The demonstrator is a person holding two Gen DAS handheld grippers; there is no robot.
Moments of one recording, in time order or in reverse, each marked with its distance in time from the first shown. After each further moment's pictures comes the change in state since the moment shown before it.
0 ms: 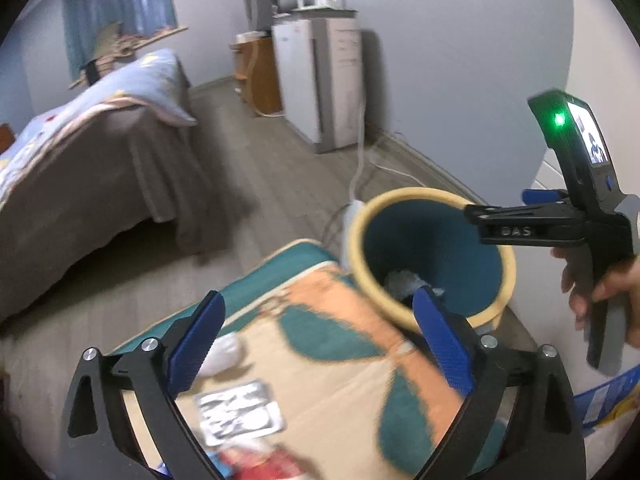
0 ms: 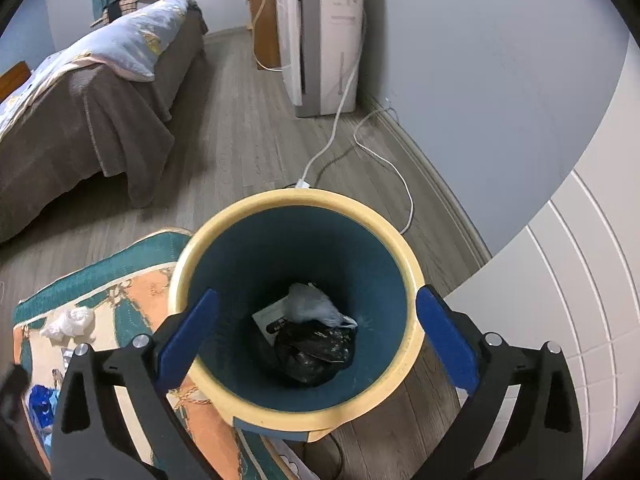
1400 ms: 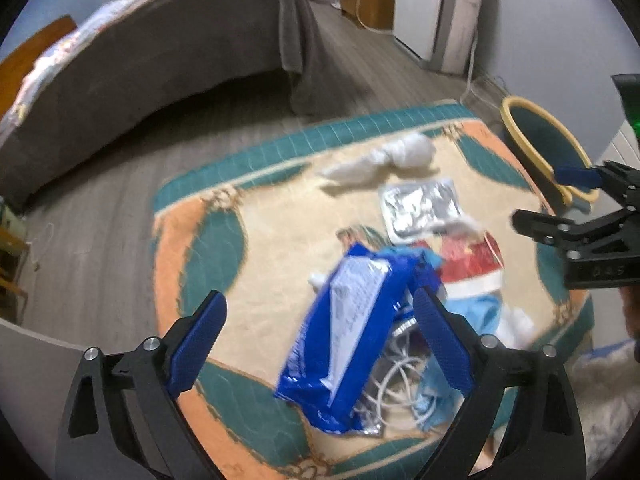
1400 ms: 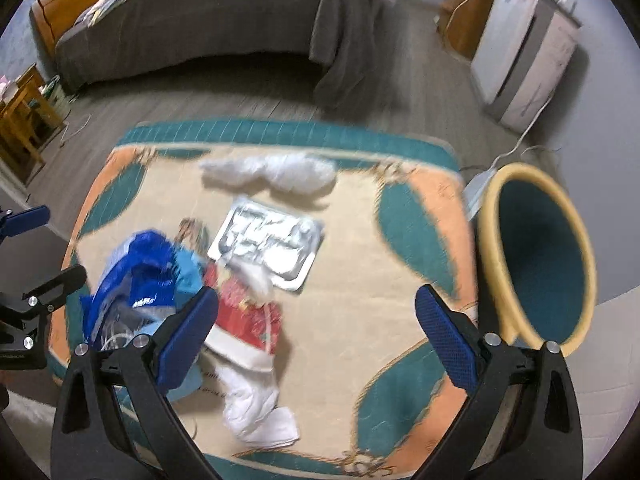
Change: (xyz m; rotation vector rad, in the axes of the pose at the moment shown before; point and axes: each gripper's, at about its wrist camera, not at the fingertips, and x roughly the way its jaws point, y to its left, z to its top) left arm -0.047 0.164 -0.179 -0.234 0.303 0.120; right arm -0.028 0.242 -0.125 -0.486 0.161 0.277
